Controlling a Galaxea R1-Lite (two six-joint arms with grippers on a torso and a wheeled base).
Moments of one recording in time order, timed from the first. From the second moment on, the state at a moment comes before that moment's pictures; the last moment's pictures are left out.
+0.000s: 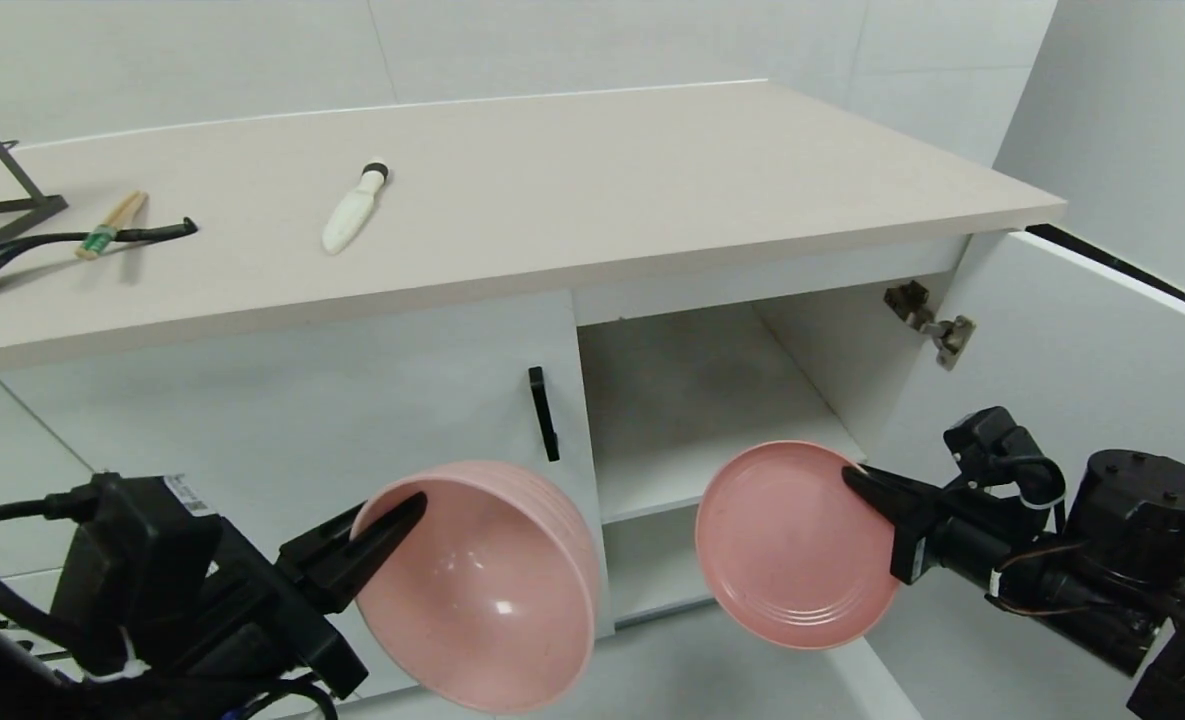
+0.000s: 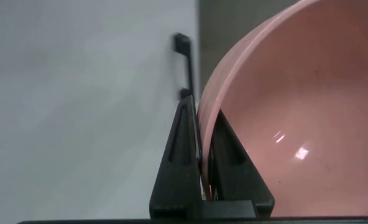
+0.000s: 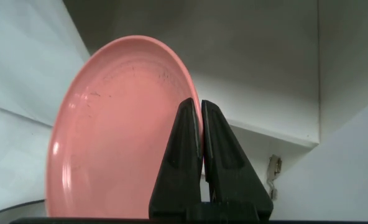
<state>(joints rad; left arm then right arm) -0.51 1.49 0.00 -1.57 -0.07 0.14 0.37 1.91 -0.26 -1.57 0.18 -0.10</state>
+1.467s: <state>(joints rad) -0.64 1.53 0.00 -1.57 -0.07 0.20 0.38 2.10 -0.52 -1.57 0.18 0.03</state>
